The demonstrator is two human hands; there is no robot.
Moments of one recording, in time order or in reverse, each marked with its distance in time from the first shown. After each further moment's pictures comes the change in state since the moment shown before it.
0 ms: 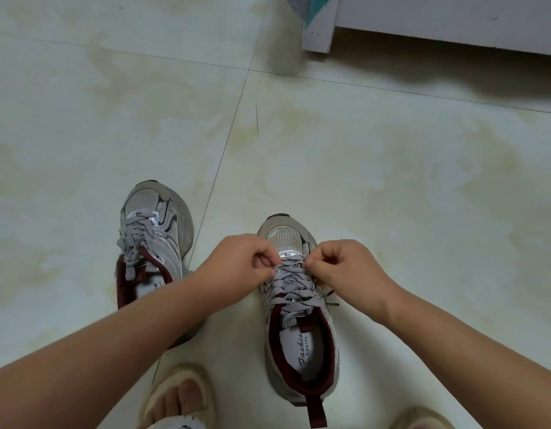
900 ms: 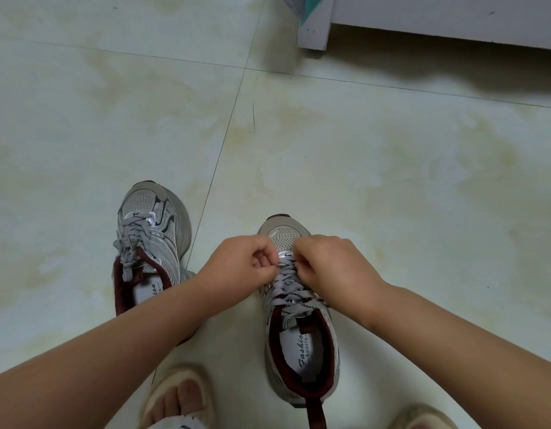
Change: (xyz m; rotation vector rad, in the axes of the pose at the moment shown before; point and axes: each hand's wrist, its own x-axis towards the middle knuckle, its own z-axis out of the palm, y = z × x) left_hand -0.001 -0.002 0.009 -0.154 0.038 -0.026; right_hand 0.002 -0.019 0.005 -0.811 -0.039 -0.340
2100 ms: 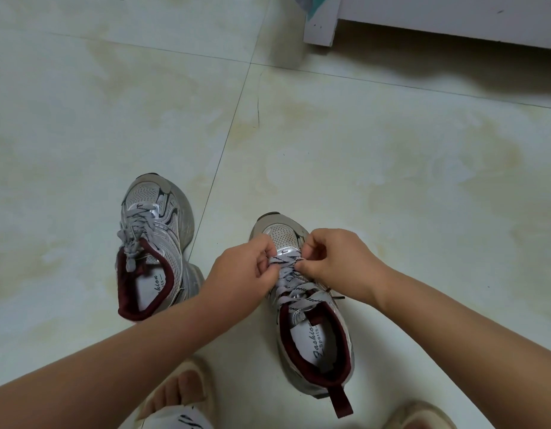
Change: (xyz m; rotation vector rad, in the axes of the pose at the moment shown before) left_hand -0.016 -0.006 0.017 0.090 0.168 0.020; right_hand 0.004 0.014 0.006 0.545 -0.062 0.236
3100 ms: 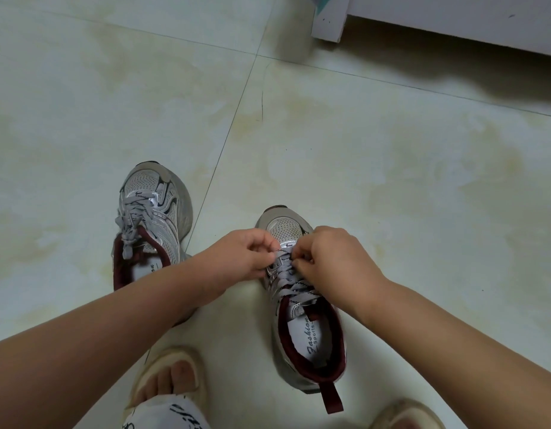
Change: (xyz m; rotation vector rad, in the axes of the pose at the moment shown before) left_hand 0.014 0.006 -0.015 -0.609 -0.307 -0.409; right_hand -0.012 -0.016 0.005 -0.466 0.094 -0.181
